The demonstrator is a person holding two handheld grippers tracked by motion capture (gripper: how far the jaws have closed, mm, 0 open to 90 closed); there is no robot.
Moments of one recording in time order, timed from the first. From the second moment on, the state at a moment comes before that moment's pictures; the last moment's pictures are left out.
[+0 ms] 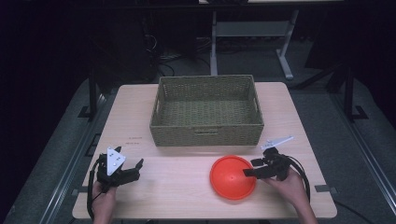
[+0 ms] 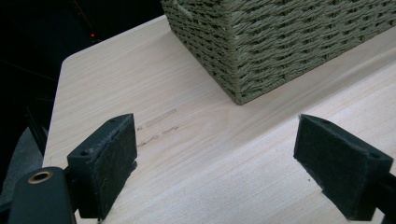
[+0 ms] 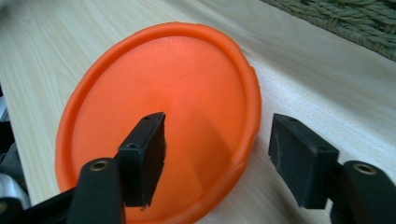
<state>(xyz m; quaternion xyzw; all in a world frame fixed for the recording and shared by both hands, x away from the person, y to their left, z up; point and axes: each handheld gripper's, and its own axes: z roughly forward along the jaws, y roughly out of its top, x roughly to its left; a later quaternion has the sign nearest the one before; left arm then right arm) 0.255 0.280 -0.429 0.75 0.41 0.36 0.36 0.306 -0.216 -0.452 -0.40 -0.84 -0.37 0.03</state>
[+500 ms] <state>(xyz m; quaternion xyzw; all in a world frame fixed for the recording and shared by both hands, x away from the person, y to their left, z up) 0.255 0.279 -0.429 0.76 0.41 0.36 0.36 0.309 -0.209 -0.460 -0.40 -0.84 -0.35 0.04</state>
